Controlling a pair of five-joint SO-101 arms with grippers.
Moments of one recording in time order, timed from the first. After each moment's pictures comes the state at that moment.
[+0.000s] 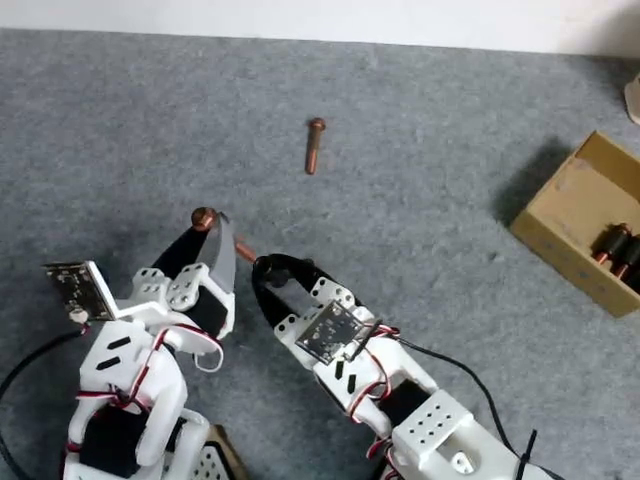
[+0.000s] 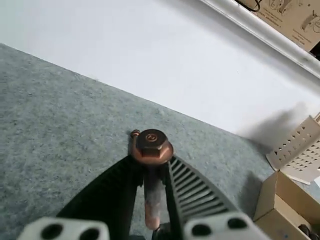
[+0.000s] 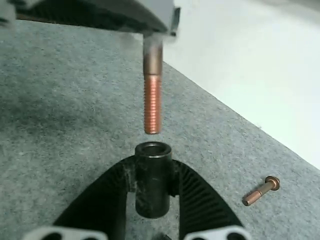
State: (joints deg) left arm 9.8 -103.5 72.5 46.5 33.0; right arm -46.1 -62.5 95.9 -19.9 20.4
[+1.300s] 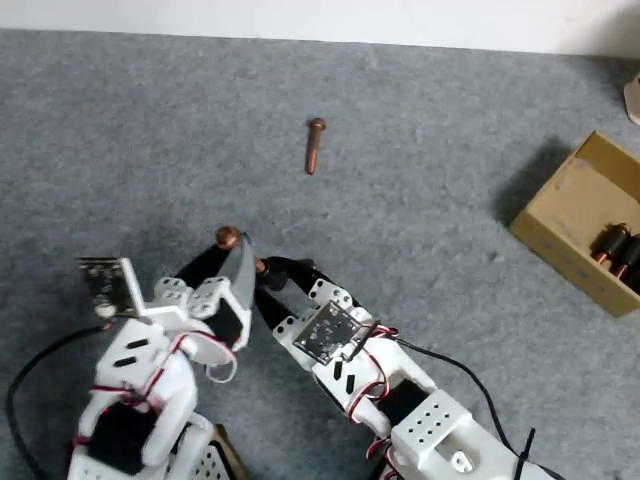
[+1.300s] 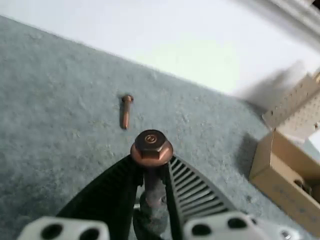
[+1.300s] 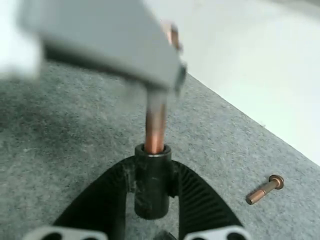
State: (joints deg) left arm 14.2 -104.3 77.9 49.6 33.1; right arm -46.2 -62.5 96.0 -19.8 20.4
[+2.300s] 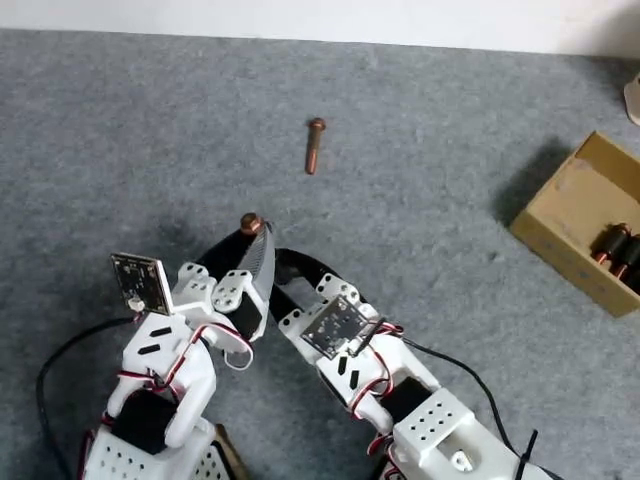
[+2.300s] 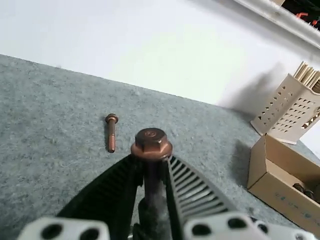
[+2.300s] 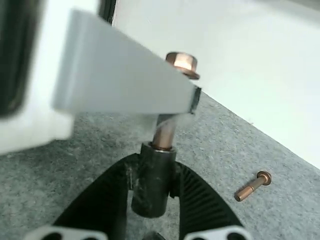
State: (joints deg) left arm 15.2 -103.5 86.3 32.3 27.9; right arm -45.0 -62.6 96.0 -20.0 20.3
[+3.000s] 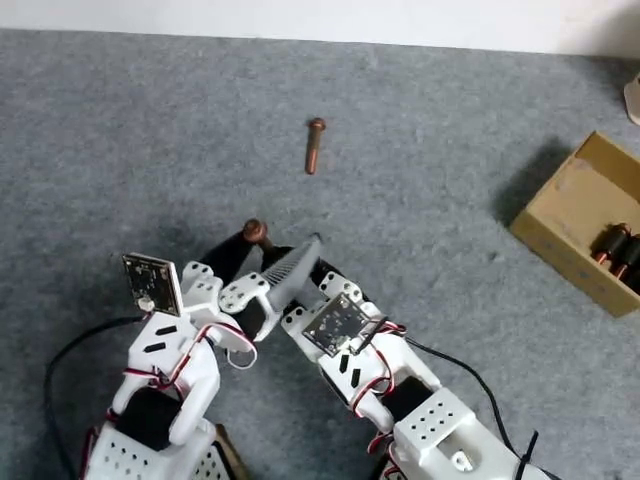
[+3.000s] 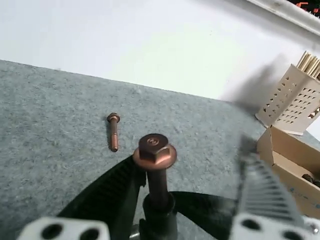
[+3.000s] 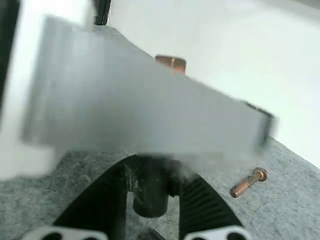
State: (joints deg) left arm 19.5 -103.5 88.4 31.1 25.3; right arm -43.6 -62.5 96.0 -19.9 20.3
